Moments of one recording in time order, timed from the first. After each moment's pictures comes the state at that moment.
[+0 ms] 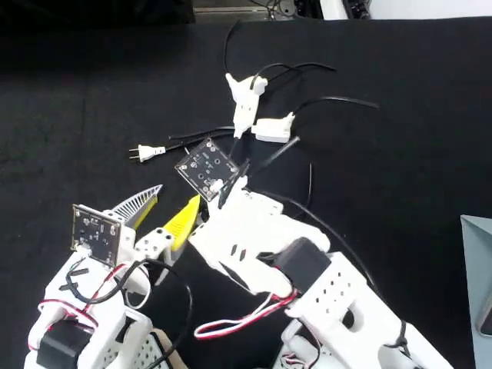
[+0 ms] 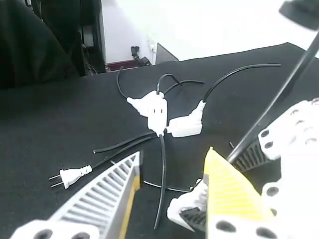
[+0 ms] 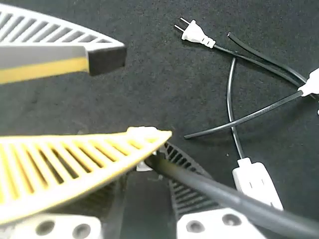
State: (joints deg) left arm 18.6 -104.4 66.0 62.4 2.1; right arm -46.3 -52.6 46.3 61.6 -0.5
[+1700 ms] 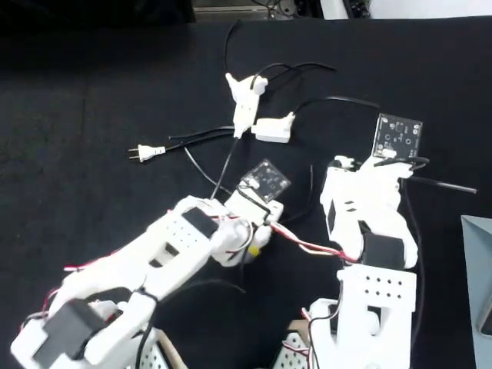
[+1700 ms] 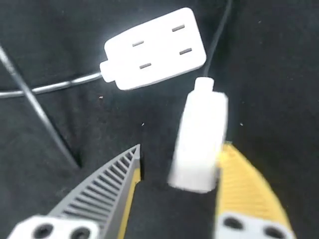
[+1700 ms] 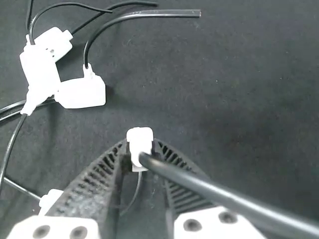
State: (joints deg) left arm 35.7 -17.4 51.1 40.7 -8.6; right arm 8.7 -61.0 61.2 48.0 -3.3
